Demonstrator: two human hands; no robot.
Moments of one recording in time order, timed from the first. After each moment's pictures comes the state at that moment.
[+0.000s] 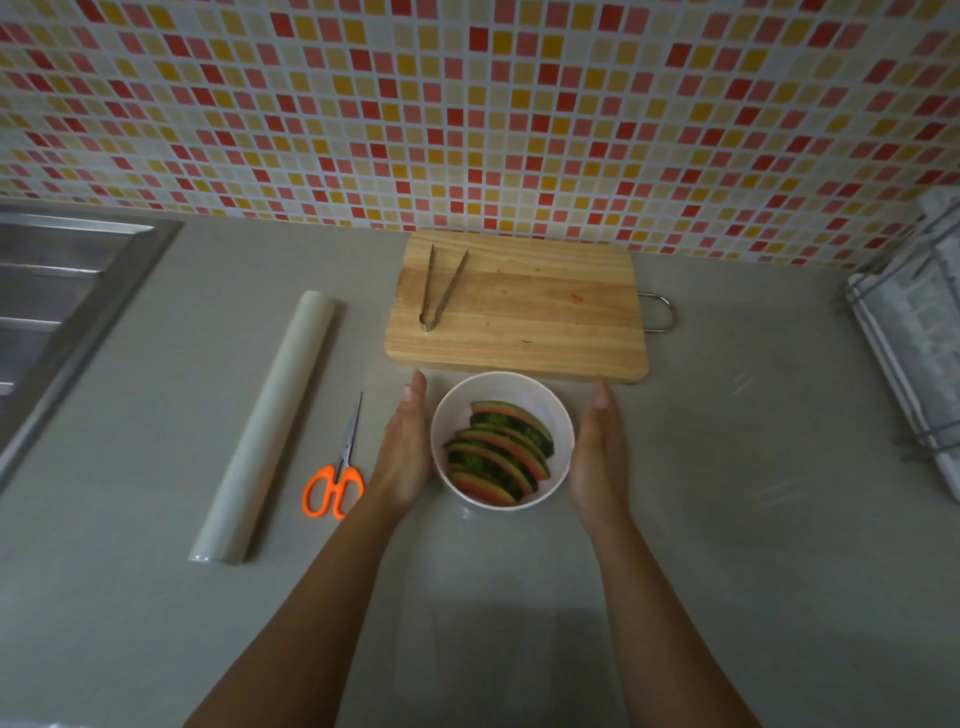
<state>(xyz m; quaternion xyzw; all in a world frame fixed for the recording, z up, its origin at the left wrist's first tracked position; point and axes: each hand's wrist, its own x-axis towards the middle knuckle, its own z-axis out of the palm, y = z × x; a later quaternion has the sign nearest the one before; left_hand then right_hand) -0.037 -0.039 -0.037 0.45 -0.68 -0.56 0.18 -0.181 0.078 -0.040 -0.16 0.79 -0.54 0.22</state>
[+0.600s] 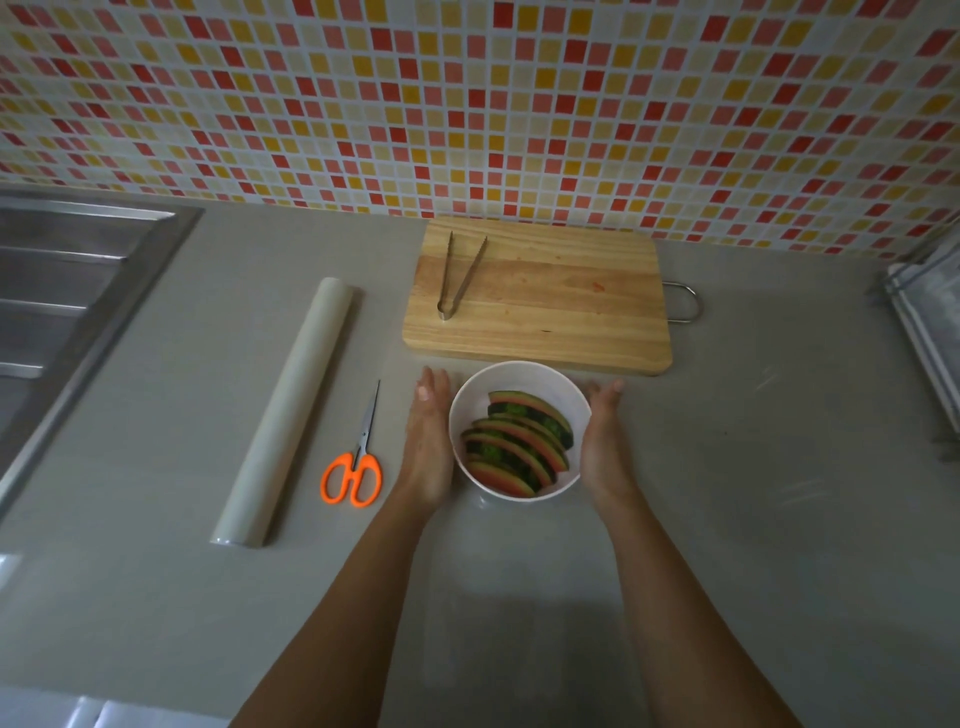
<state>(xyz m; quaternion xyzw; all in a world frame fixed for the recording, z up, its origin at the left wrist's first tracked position) -0.042 -0.027 -0.044 0.42 -0.60 -0.63 0.26 -0.180 0.061 -0.045 -0.08 0.75 -0.56 0.35</state>
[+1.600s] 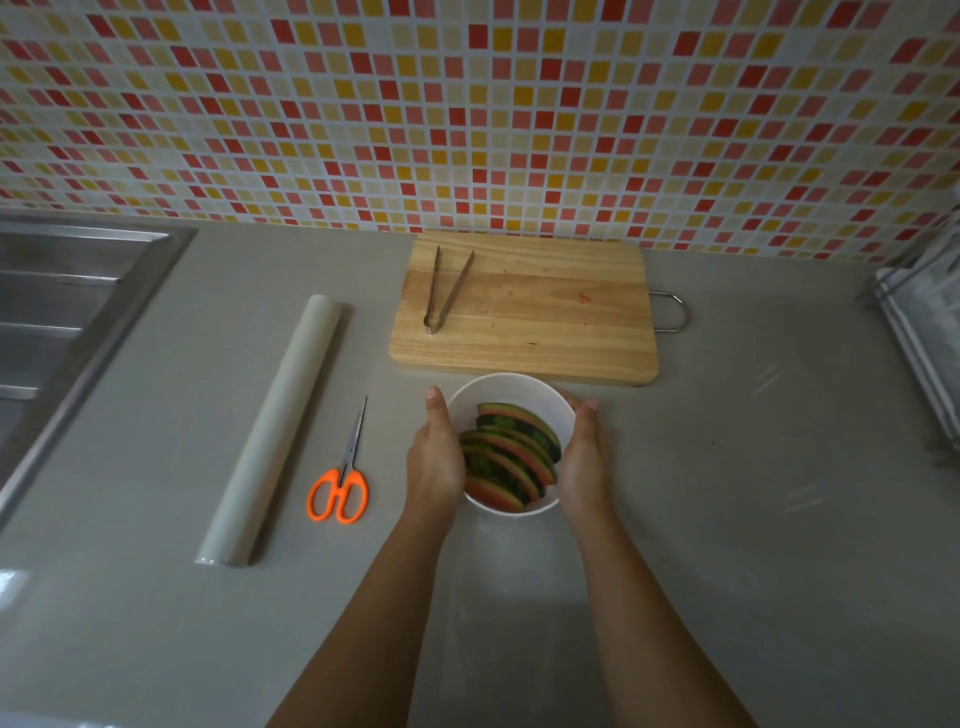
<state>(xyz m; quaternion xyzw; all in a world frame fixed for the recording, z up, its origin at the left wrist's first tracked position) -0.071 -0.017 -0.035 0.61 -0.46 -0.62 0.18 -0.174 0.059 -0.046 -0.02 0.67 -0.64 0.37</state>
